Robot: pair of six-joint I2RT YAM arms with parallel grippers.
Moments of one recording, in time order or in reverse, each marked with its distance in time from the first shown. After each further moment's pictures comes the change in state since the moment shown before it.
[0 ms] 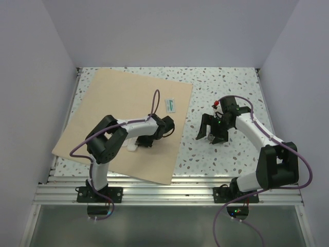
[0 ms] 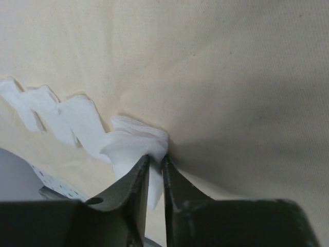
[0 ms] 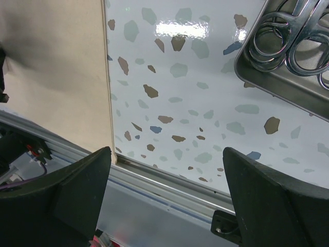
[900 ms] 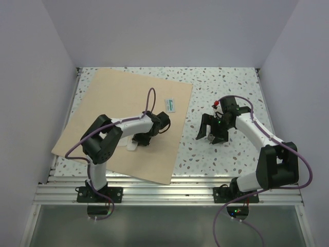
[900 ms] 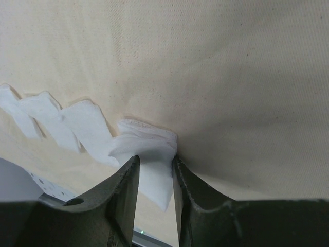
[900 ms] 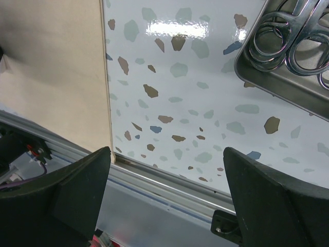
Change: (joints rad) left arm 0.053 -0.040 -0.023 0.030 0.058 0.087; right arm 0.000 0.000 0.000 -0.001 0.000 0.000
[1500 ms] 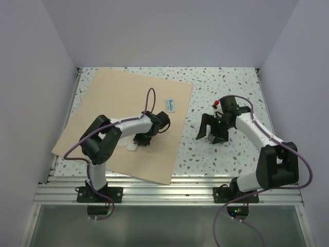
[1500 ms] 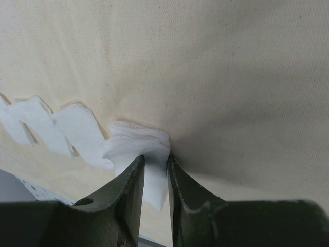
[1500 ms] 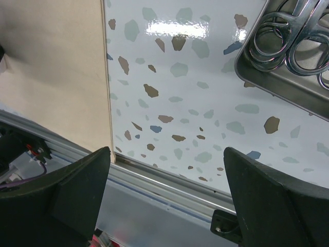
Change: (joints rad) left arm 0.005 -0.013 -0.008 0.025 0.034 0.016; right arm 0.000 0.000 0.004 -0.005 0.000 -0.003
